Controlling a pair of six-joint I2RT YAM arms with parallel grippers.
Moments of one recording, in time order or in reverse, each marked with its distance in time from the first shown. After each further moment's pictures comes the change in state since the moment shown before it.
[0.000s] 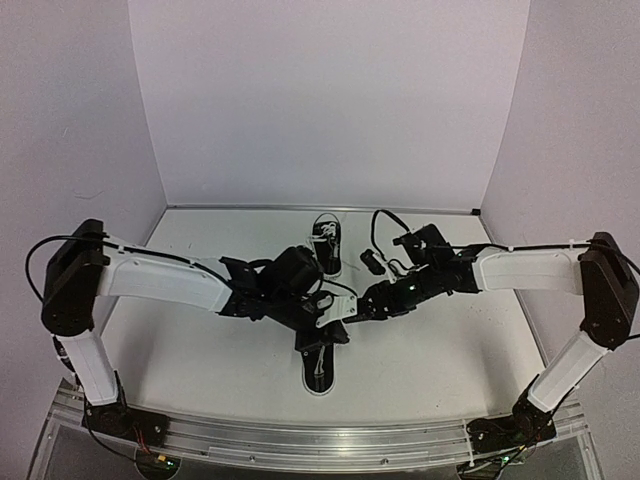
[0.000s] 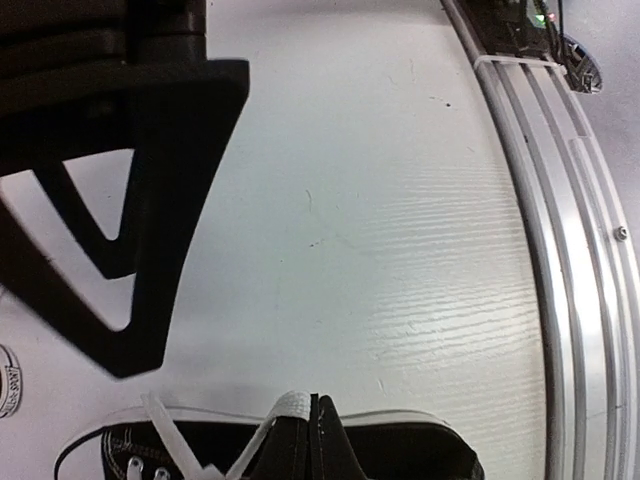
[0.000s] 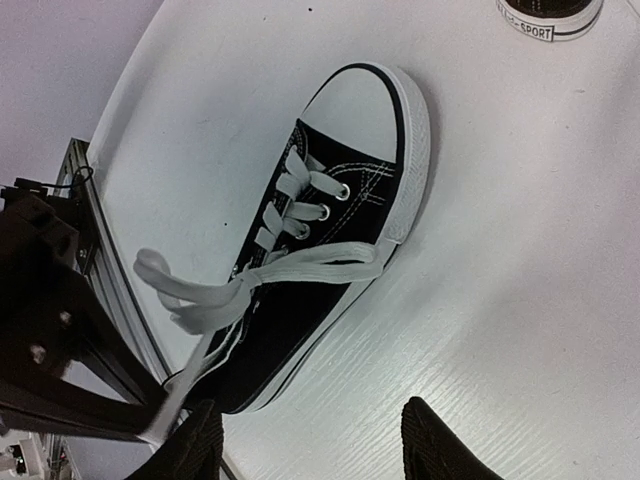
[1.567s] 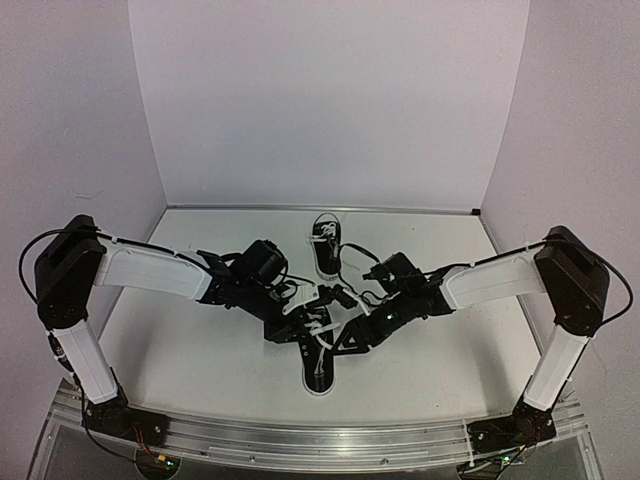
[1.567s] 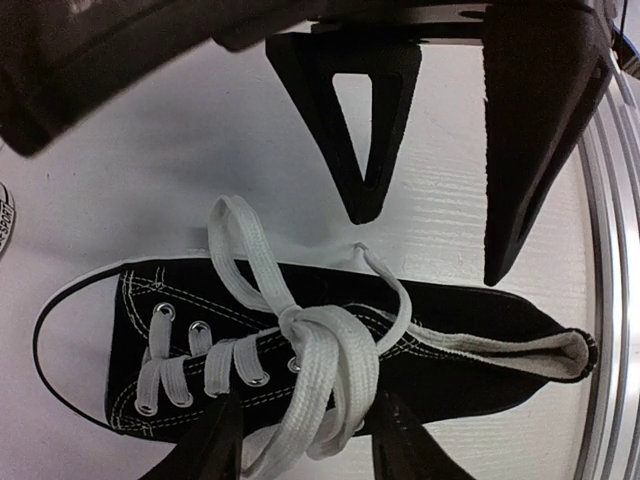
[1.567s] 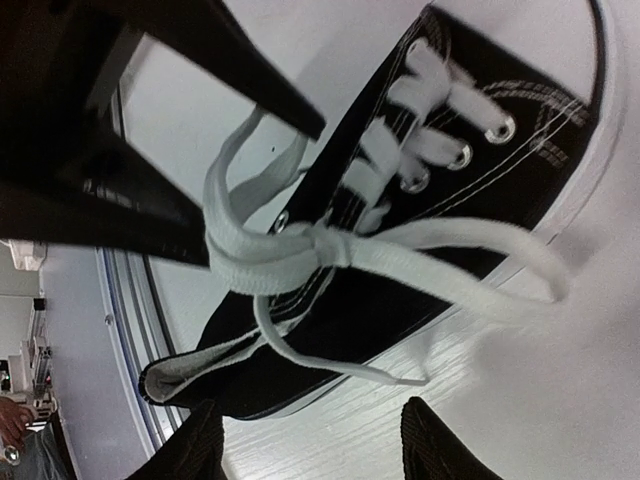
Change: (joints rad) left arm 0.189 -0.024 -0.128 -0.021 0.056 -0.025; right arm 0.108 0.177 -0.017 0.126 -0.119 -0.103
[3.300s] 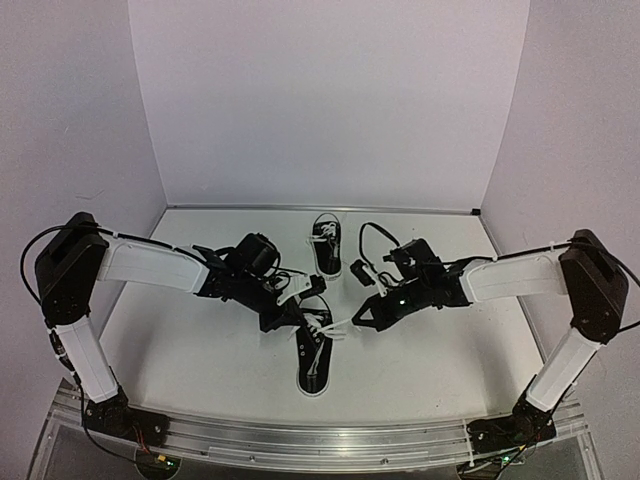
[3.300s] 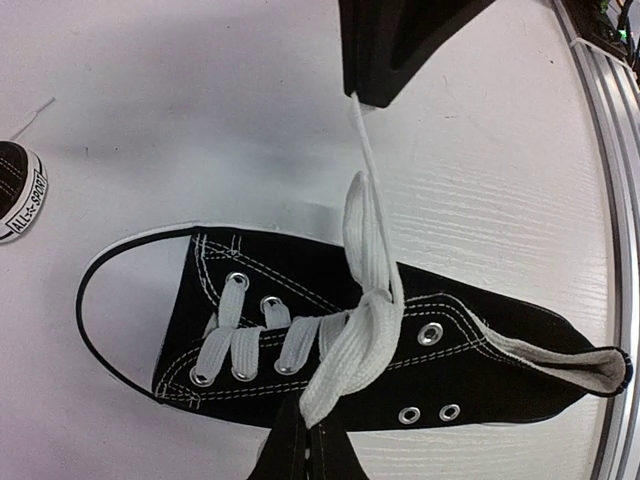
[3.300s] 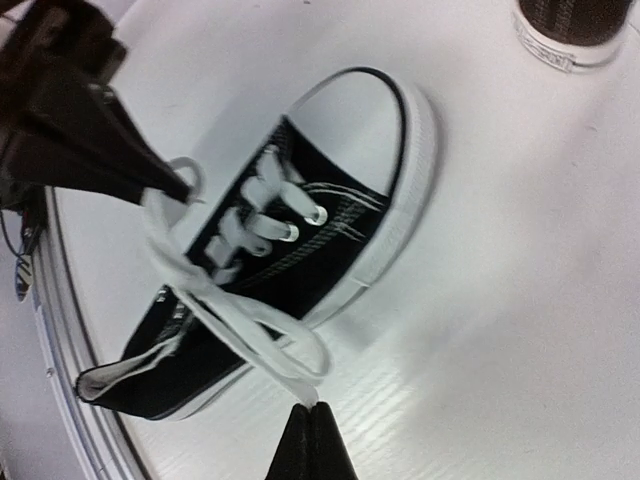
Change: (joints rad) left arm 0.072 0.013 0.003 0.016 0.025 0.001; right arm -0.064 -0.102 -0.043 0.029 0.219 -0.016
